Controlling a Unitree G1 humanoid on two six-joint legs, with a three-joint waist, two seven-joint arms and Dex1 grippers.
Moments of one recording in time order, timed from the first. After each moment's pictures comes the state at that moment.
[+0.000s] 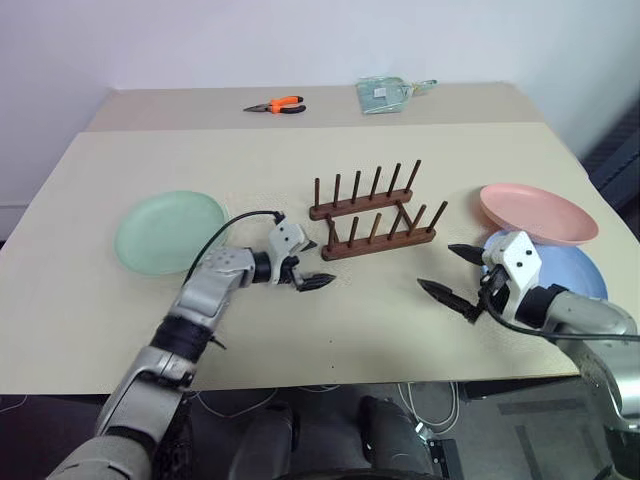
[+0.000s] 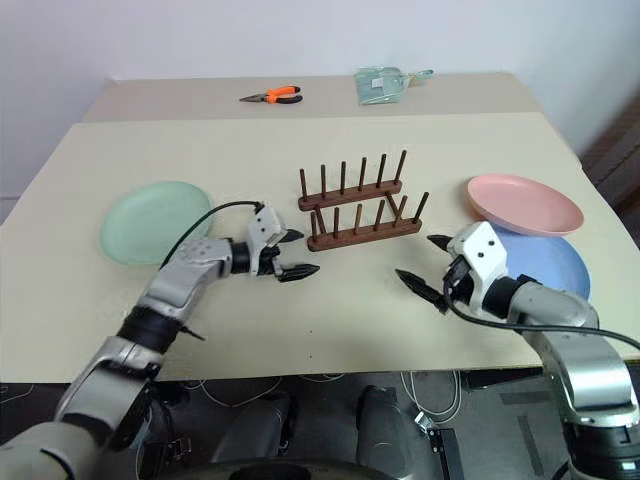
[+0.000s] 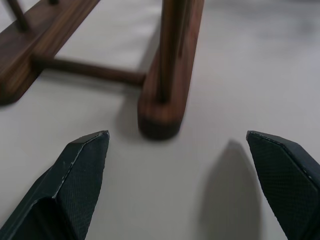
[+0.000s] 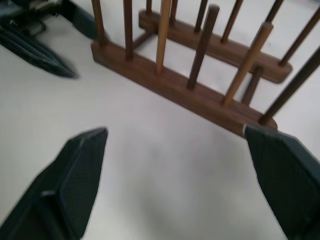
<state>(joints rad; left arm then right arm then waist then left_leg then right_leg) -0.66 0.31 -0.29 0.46 -0.14 0.23 -0.91 0.06 -0.71 -0.23 -0.48 0.41 0.54 0.70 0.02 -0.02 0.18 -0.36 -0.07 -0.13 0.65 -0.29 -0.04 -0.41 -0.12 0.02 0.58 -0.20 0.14</state>
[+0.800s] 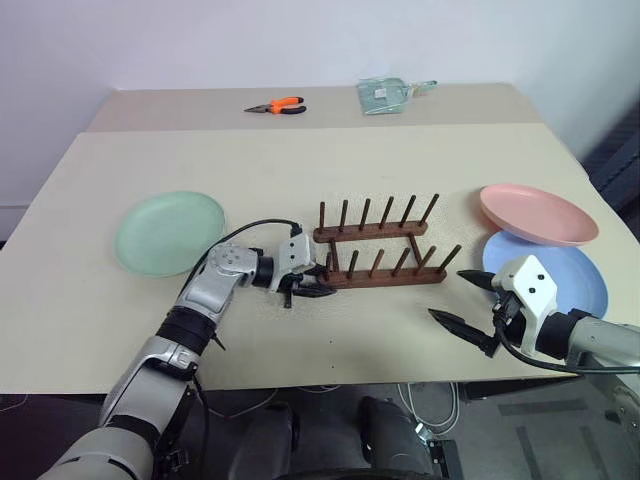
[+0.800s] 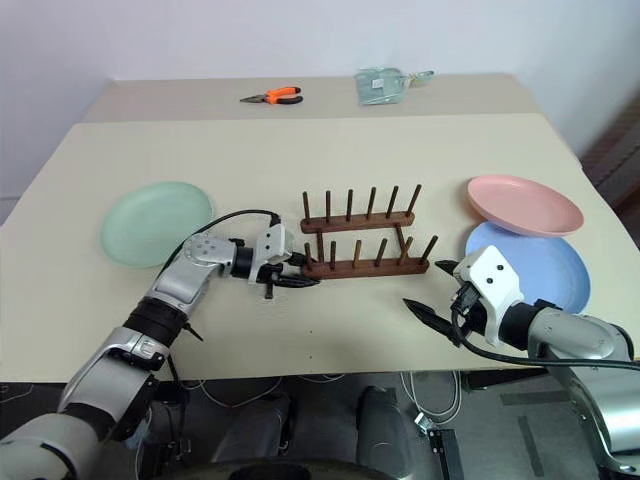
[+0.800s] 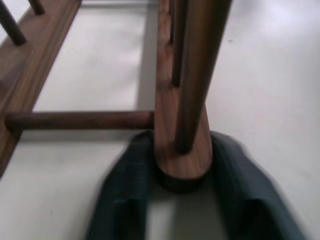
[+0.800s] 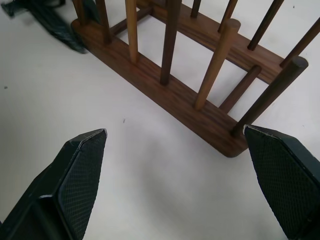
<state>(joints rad) -0.63 0.38 -0.32 0.47 -0.07 0.02 -1.20 0.20 -0.81 -0.30 -0.60 0.45 0.63 0.74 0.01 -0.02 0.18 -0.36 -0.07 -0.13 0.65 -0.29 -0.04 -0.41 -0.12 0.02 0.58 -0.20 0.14</state>
